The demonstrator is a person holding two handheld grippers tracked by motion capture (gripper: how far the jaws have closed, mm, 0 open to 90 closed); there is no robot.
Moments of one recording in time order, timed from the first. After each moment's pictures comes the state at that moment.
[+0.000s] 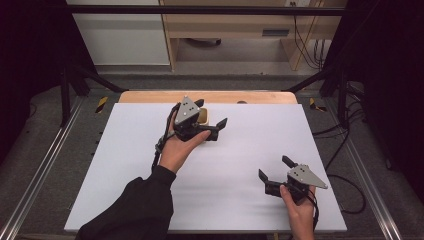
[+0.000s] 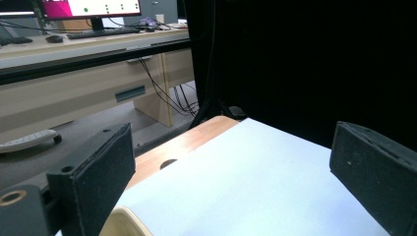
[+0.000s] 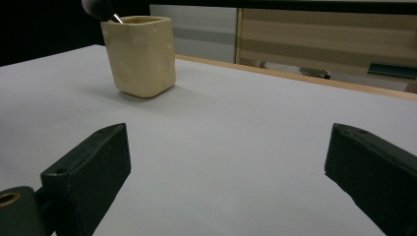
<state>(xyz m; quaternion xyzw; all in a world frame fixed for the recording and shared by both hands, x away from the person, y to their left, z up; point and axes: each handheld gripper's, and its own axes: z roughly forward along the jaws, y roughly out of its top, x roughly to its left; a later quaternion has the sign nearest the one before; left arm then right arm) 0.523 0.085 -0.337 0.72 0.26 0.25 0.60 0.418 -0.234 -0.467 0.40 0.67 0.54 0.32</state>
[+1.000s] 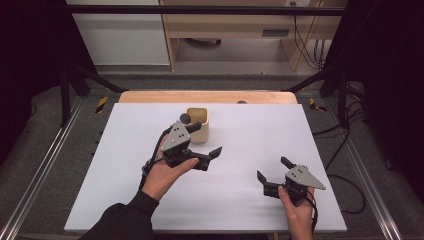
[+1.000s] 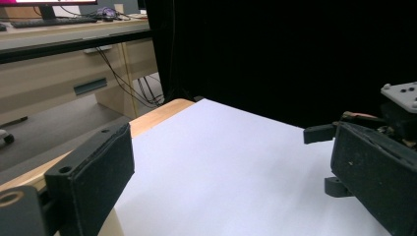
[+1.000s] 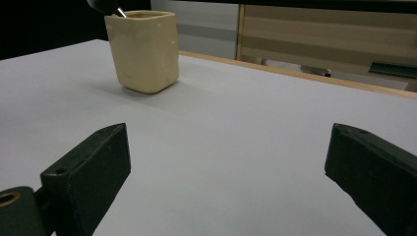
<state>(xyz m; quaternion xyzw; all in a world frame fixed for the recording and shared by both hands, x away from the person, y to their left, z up) 0.468 0.106 -0.351 0.74 0.22 0.20 0.60 0.416 -0.230 -0.467 0.40 0.68 0.53 0.32</state>
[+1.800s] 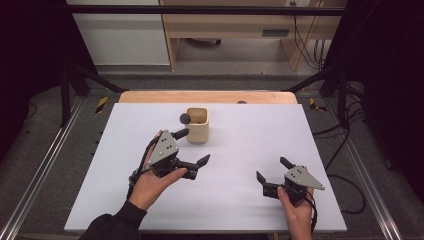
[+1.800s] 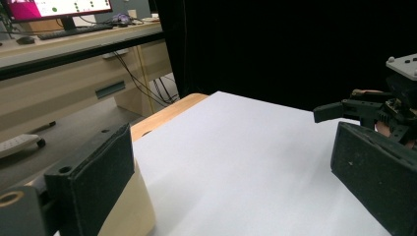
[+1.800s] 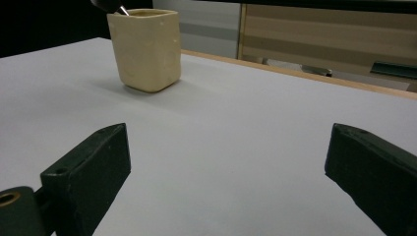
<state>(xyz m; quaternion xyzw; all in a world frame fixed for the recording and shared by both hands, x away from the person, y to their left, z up) 0.447 0.134 -0.358 0.74 0.21 0.24 0.59 0.415 -0.228 -0.468 0.39 0.68 0.53 0.32</state>
